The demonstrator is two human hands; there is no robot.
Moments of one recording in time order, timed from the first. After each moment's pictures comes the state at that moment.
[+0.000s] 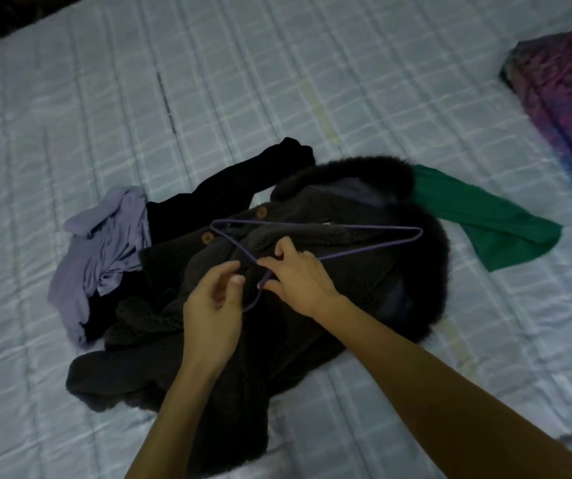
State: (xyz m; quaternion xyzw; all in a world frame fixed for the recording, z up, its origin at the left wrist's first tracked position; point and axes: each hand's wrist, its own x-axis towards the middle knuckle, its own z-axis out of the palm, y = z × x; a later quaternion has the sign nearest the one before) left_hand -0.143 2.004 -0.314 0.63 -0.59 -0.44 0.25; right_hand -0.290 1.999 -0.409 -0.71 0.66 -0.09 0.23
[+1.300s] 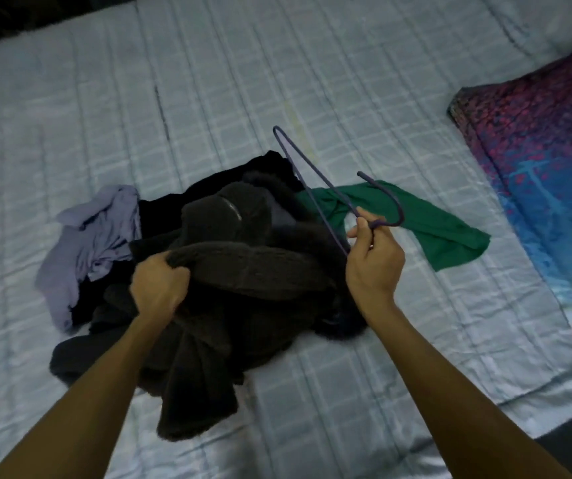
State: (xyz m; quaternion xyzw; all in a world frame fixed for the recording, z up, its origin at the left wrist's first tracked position) left_hand -0.100 1.976 -0.307 0.75 -0.61 -0.22 0.11; right_hand -0.361 2.077 -0.304 -0.33 0.80 -0.50 0.08
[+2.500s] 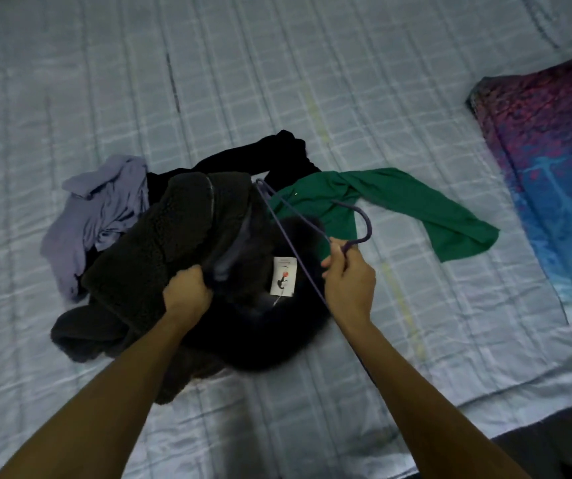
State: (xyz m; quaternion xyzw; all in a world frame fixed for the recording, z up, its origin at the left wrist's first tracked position) left_hand -0.076 2.009 -0.380 0.70 -0.66 -0.21 -0.14; right_hand -0.306 2.106 -0.326 -0.32 0.81 -0.42 0.25
